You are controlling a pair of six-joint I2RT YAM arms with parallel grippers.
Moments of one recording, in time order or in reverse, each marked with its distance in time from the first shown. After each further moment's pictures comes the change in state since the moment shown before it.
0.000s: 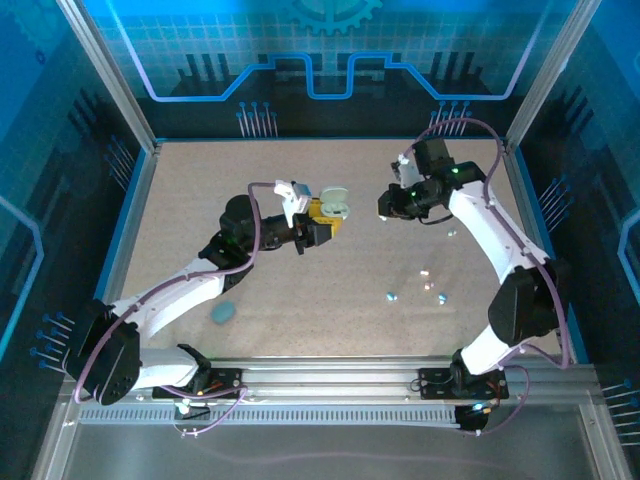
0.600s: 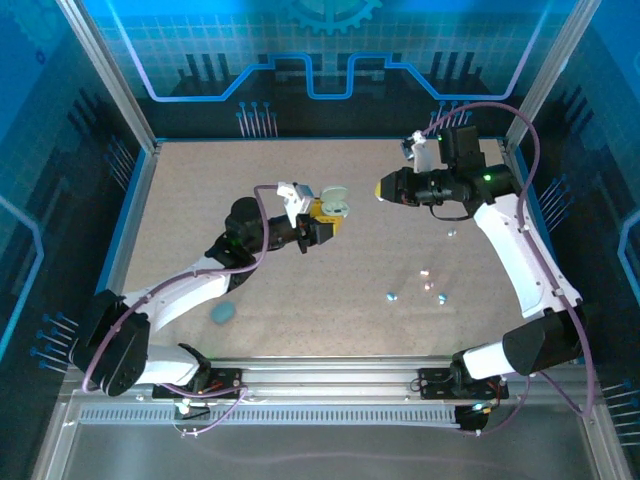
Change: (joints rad) left arm 0.000 0.056 -0.023 0.069 -0.052 0.022; right arm -0.008 -0.166 0.061 0.045 -0.197 0.045
